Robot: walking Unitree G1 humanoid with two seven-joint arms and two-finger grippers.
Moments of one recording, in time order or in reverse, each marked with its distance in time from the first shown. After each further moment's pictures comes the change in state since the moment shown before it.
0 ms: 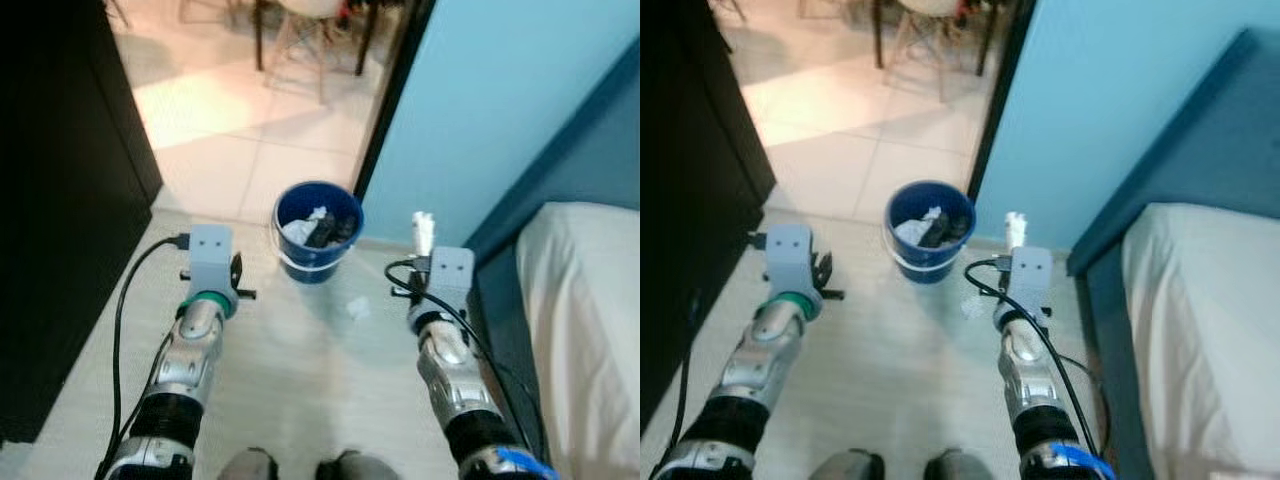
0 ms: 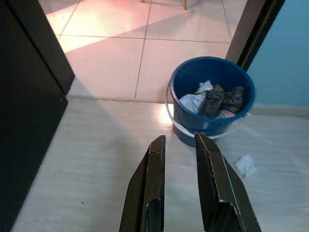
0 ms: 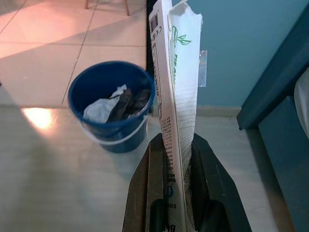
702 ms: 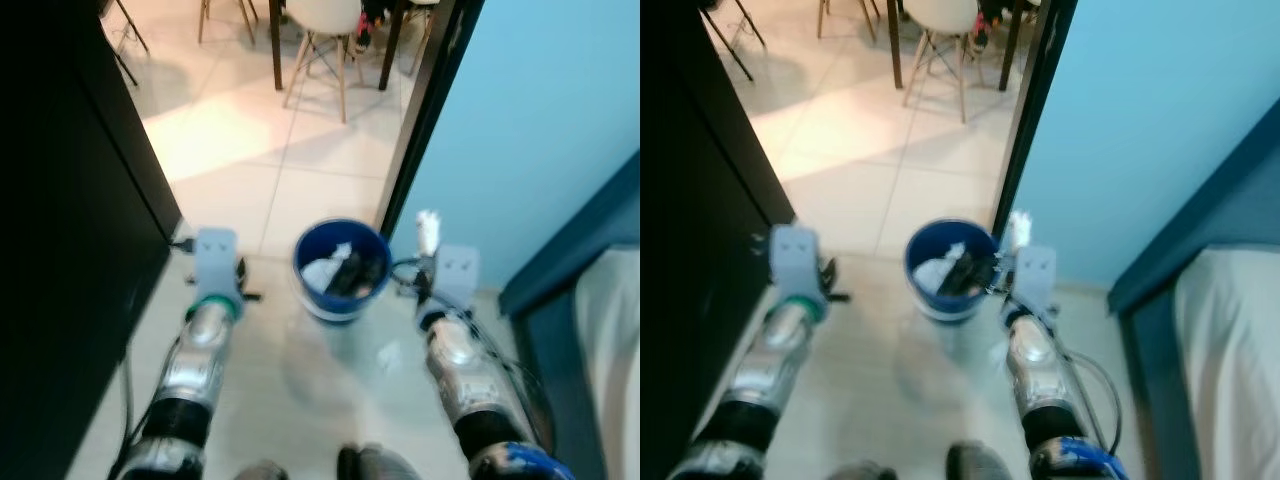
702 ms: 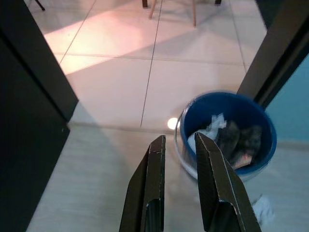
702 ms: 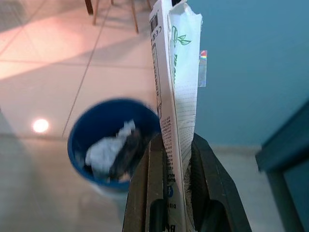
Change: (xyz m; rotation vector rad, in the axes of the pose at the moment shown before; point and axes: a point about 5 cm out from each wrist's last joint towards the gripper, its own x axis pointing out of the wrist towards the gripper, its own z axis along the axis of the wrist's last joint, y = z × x) left arm 0.002 -0.013 0.003 -0.003 -0.005 -0.040; right arm 0.002 -0.013 0.003 -0.013 -0.008 -0.041
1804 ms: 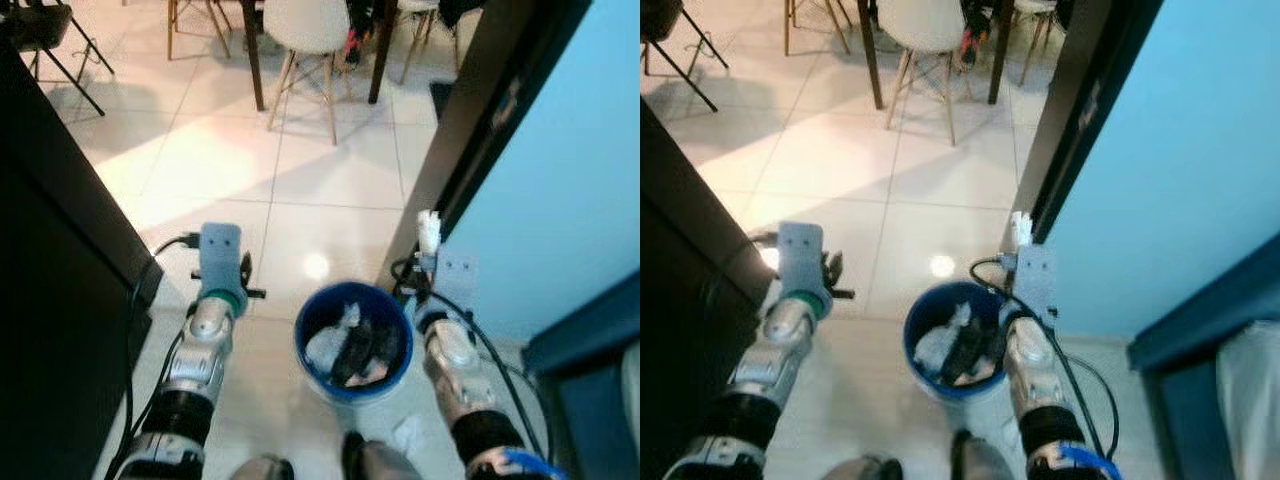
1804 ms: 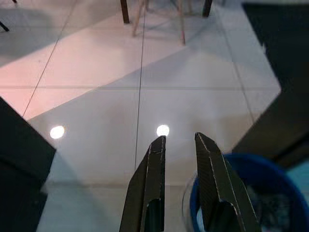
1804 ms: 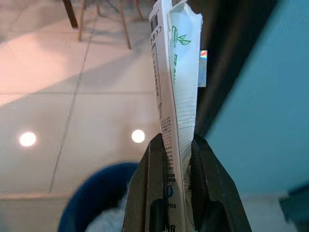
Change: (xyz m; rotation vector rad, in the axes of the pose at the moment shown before) left arm 0.003 -0.006 0.006 0.013 -0.015 -0.051; right arm 0.001 0.000 0.004 0.016 -0.011 -0.014
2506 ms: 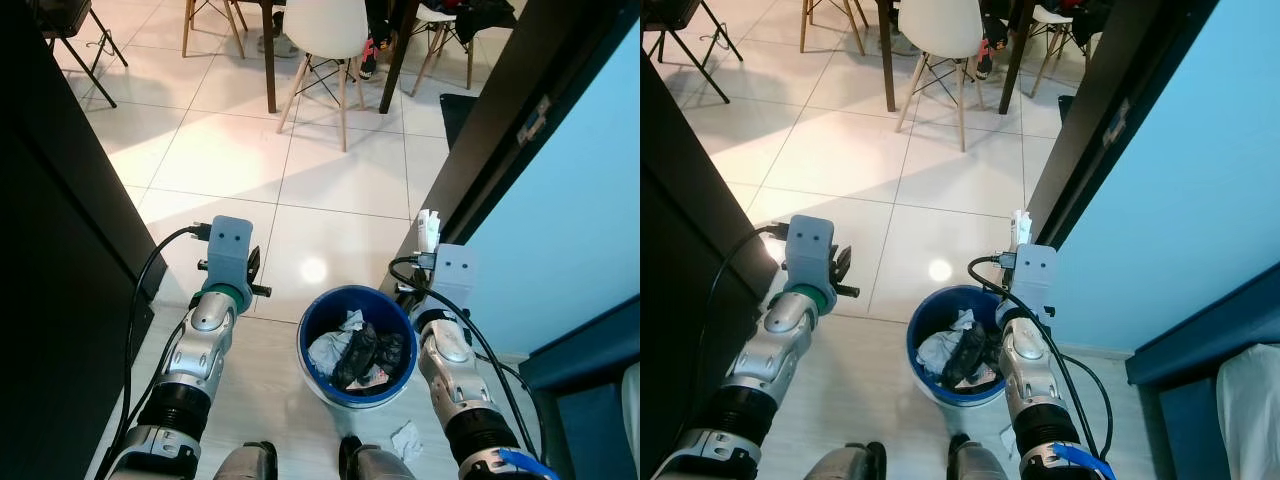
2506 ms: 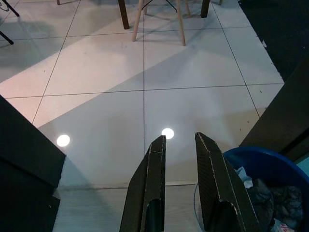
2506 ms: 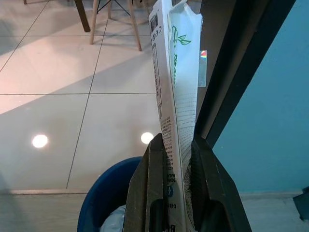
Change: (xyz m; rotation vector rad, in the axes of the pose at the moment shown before) left arm -0.001 0.001 -0.003 0.054 0.011 -0.032; right arm -0.005 0.008 -0.006 0.013 0.015 0.016
